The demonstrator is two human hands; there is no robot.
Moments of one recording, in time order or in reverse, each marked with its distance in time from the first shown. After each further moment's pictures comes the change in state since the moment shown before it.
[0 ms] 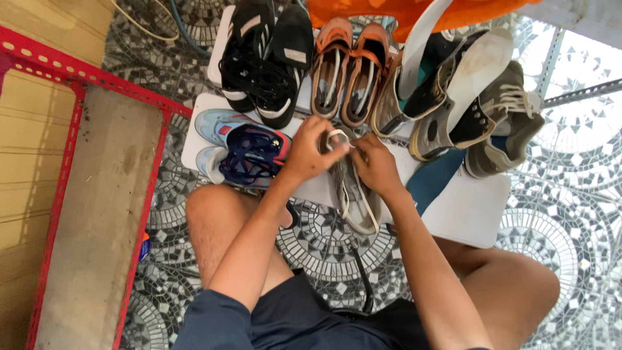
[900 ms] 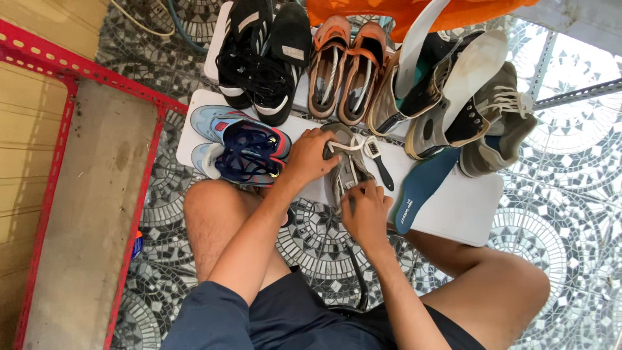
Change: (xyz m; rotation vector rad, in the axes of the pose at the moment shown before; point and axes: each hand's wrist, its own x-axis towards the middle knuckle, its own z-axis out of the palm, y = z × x) left_hand -0.011 -0.015 0.013 0.493 -0.297 -0.219; right_hand -0.108 -0.043 0.023 -0.351 0.054 0.165
